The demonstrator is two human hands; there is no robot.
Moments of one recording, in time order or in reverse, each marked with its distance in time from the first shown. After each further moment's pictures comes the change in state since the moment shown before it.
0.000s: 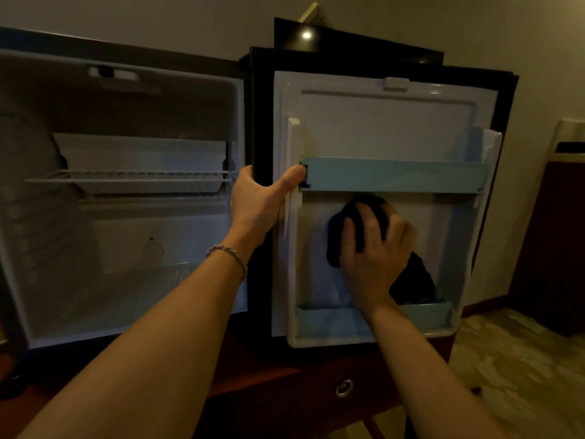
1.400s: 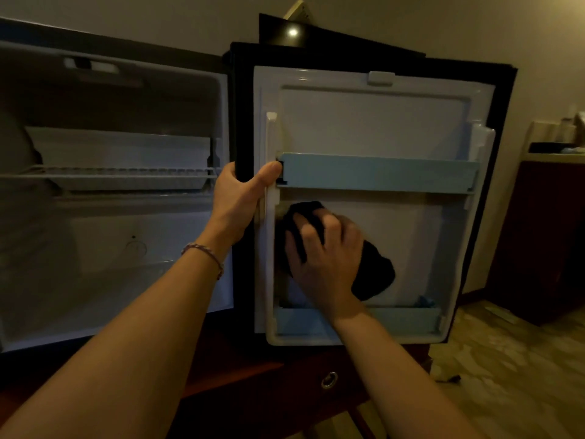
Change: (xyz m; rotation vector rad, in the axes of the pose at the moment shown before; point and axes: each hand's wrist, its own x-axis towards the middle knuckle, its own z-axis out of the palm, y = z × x) left_hand -0.001 0.006 -0.006 -0.113 -0.114 -0.002; right_hand -0.011 -0.039 -0.006 0.018 -0.112 -0.157
